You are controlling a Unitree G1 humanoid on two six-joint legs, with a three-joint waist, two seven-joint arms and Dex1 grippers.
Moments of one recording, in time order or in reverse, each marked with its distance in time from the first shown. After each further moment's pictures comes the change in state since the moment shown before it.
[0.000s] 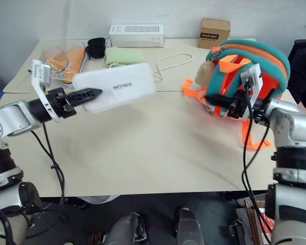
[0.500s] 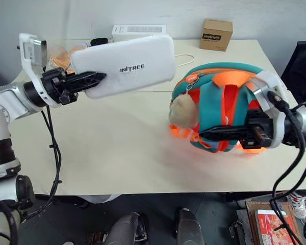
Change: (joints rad) left arm -0.118 0.024 -0.164 0.015 0.048 -0.188 -0.358; right arm 0.191 -0.274 -0.137 -0.403 0.462 0.355 0.114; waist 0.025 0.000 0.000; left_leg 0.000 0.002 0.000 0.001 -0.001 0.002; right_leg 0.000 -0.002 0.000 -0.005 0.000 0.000
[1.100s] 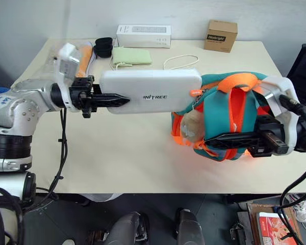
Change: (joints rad) left arm -0.099 0.000 -0.345 0.080 0.344 -0.377 -0.384; right arm 0.056 -0.052 -0.019 0.009 0.083 -0.011 0.022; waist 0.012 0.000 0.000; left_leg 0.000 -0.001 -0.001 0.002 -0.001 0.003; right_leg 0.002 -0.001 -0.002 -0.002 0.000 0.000
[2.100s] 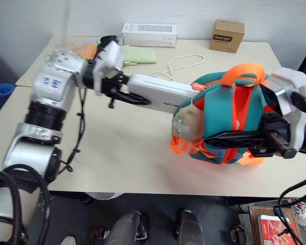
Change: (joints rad) left arm -0.260 -0.319 -0.121 0.430 0.375 -0.453 -0.174; right arm 0.008 0.035 -0.040 -0.081 0.115 -0.058 -0.108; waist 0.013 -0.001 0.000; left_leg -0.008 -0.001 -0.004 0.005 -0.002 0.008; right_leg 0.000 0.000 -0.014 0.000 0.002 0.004
